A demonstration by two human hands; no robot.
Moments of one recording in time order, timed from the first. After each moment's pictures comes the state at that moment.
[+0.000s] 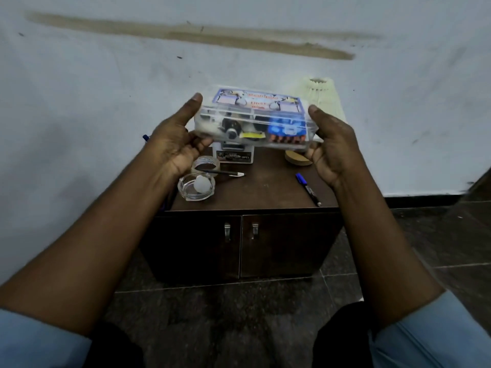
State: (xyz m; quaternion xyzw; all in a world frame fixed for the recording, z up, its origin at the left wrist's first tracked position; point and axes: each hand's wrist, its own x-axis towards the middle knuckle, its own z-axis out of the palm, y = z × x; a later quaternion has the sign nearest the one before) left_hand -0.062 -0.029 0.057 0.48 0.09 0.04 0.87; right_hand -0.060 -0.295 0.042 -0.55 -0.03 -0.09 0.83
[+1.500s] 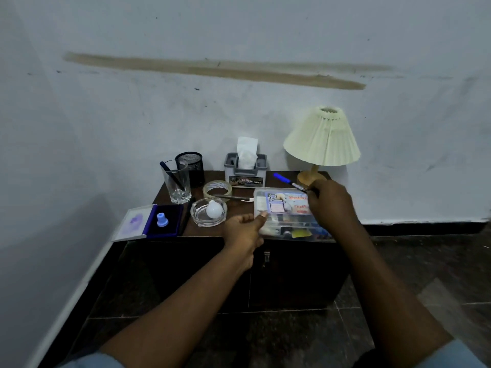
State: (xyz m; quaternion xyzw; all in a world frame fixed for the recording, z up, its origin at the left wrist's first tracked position) left_hand -0.077 -0.123 -0.083 0.57 0.21 0.00 0.80; right_hand -0.034 -0.310 -0.031 -0.95 -0.04 -0.24 0.21
